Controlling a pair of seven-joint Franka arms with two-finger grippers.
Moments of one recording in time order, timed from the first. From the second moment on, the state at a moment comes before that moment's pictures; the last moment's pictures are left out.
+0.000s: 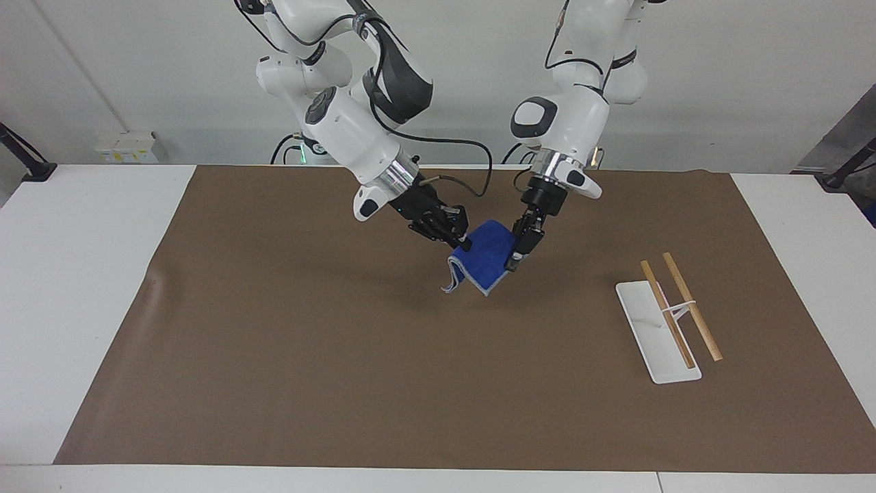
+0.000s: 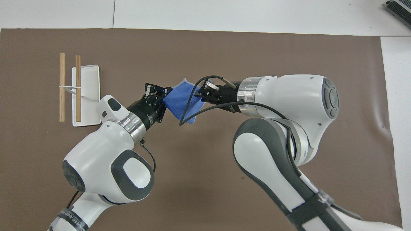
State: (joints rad) left arm -0.48 0.04 -0.15 -2.20 -1.06 3.16 -0.90; right arm 0.17 0.18 0.30 -1.82 0.69 2.40 0.51
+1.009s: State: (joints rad) left arm 0.04 0.04 -0.14 -2.27 -1.07 3.07 -0.47; right arm -0.03 0.04 0.29 -1.82 -0.01 1.99 0.50
